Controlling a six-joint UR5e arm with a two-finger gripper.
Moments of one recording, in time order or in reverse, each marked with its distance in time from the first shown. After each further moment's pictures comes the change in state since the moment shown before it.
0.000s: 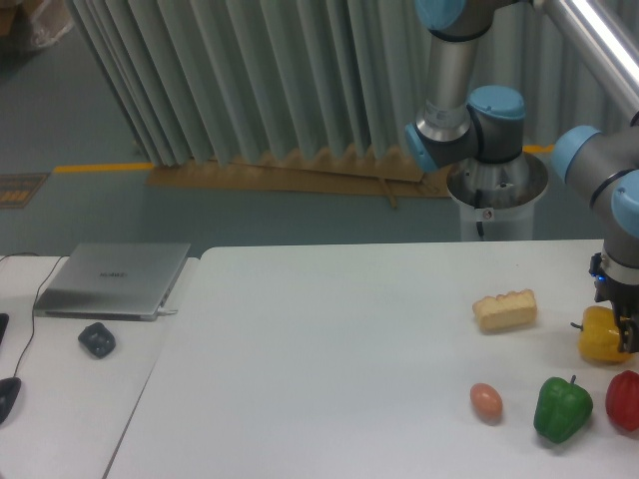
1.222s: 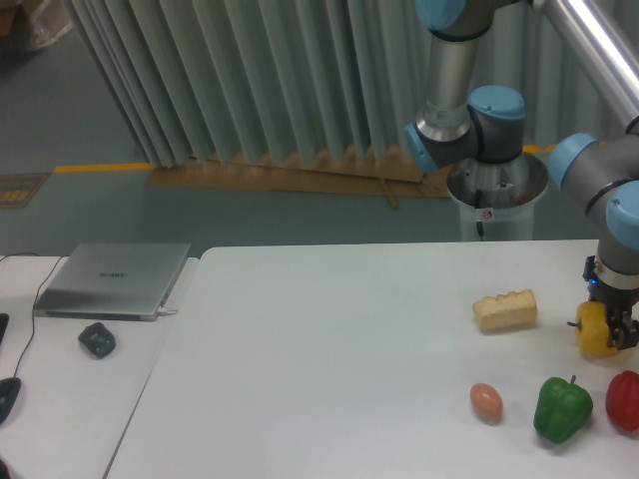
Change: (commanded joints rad) arm 0.005 0.031 -0.011 -0.020 0.008 -0.018
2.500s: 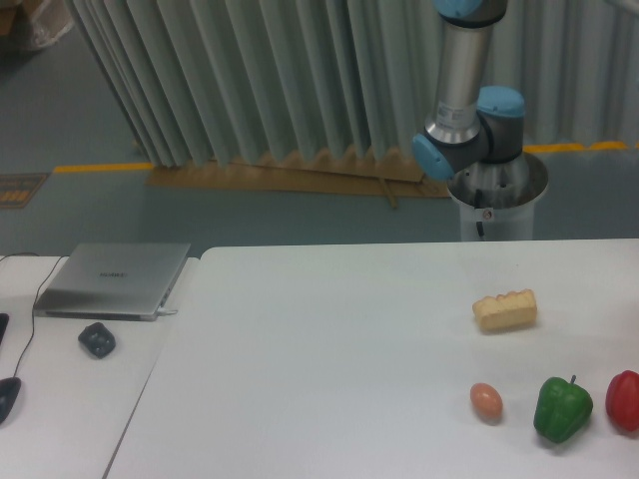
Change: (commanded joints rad) arm 0.265 0.000 0.184 -0.020 -0.025 0.006
